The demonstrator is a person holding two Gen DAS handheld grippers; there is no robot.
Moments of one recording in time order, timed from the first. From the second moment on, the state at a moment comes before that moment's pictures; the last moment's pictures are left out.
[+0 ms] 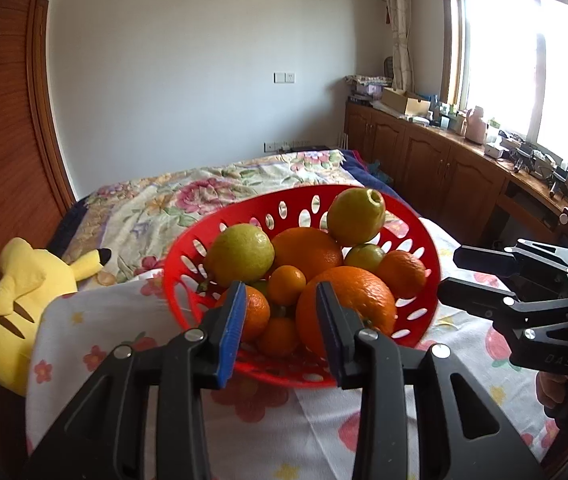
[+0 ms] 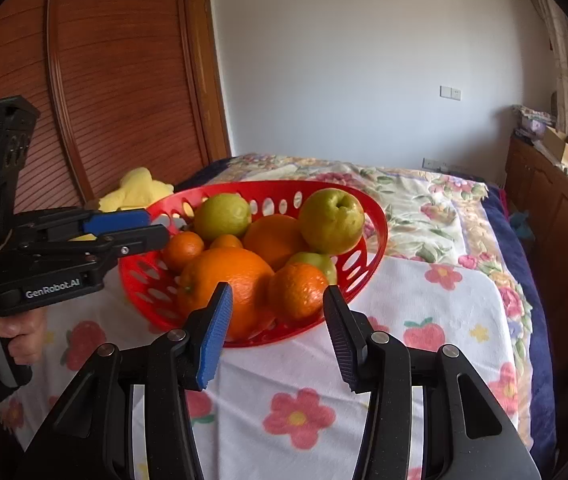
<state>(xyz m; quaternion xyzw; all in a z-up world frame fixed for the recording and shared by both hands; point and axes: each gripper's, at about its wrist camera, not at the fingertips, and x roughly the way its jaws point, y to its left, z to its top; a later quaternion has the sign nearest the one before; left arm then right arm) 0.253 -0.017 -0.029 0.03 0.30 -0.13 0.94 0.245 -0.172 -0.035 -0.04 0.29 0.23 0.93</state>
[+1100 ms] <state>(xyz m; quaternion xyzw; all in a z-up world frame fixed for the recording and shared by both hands) 0.097 0.004 0.045 0.03 0.19 -0.09 0.98 0.111 -0.172 0.031 -0.01 0.19 0.17 0.97</state>
